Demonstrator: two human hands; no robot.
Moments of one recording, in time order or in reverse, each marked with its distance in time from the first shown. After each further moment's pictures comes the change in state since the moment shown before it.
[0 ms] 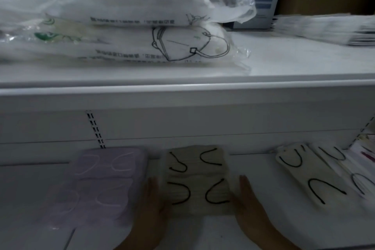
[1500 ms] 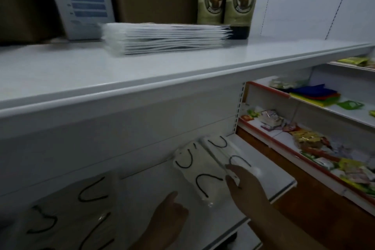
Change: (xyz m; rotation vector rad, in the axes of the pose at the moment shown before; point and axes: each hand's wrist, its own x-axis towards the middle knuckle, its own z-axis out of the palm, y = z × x) left_hand 0.068 0.279 0.069 -0.803 -0.746 -0.276; right_hand -0.039 0.182 -0.170 0.126 0.430 0.270
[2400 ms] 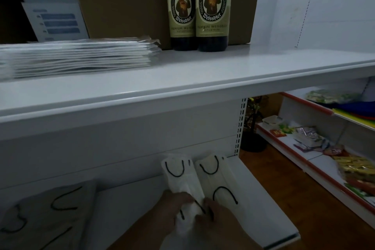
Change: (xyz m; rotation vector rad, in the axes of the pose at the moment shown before) left_hand 0.069 0.098 0.077 -0.629 0.129 -0.278; right_hand 0.065 0.029 -0.018 -0.081 -0.665 0.039
